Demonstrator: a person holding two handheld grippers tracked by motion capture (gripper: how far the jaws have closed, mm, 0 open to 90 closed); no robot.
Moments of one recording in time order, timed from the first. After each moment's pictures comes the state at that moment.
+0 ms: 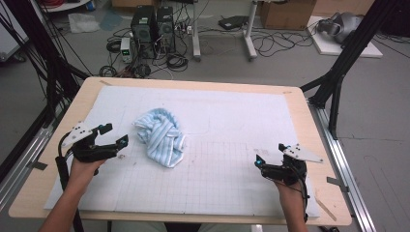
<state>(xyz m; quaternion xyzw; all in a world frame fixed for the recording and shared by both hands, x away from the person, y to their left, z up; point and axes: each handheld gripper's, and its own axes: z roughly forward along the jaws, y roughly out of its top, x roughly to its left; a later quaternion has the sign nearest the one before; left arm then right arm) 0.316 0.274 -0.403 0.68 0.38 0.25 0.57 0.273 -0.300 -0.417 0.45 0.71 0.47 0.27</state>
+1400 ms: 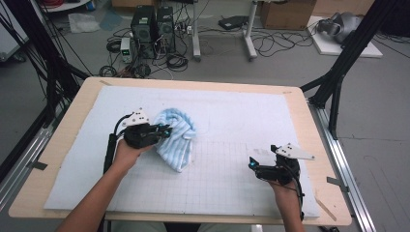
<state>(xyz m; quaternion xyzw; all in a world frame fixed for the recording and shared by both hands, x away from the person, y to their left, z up) 0.362 0.156 -0.393 0.77 0.28 0.14 0.55 0.278 -0.287 -0.422 0.44 0.73 0.47 0.24</state>
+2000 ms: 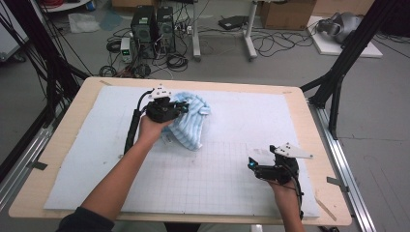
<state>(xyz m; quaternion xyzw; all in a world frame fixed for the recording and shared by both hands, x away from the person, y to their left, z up) 0.434 0.105 -0.369 0.76 0.33 0.17 0.53 0.282 -0.287 -0.427 0.44 0.73 0.46 0.23</state>
